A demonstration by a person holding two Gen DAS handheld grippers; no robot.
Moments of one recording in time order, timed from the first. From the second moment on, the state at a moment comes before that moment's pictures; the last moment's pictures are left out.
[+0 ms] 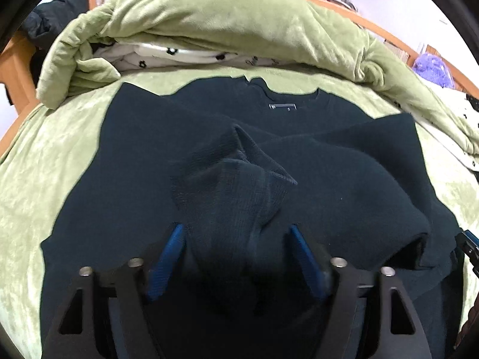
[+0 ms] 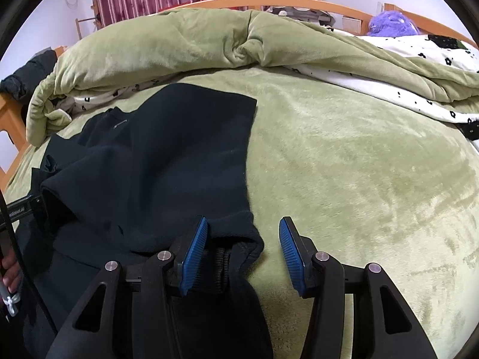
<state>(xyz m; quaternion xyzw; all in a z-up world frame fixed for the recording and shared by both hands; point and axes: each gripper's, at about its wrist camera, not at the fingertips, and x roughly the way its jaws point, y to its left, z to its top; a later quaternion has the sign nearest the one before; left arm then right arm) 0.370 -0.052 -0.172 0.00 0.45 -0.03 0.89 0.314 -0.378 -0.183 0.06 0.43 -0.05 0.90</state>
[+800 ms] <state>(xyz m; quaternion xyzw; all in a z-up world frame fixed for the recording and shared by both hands) 0.346 0.096 -0.180 -0.21 0.45 0.00 0.87 0.315 -0.378 -0.187 0.06 0.45 -0.06 0.89</state>
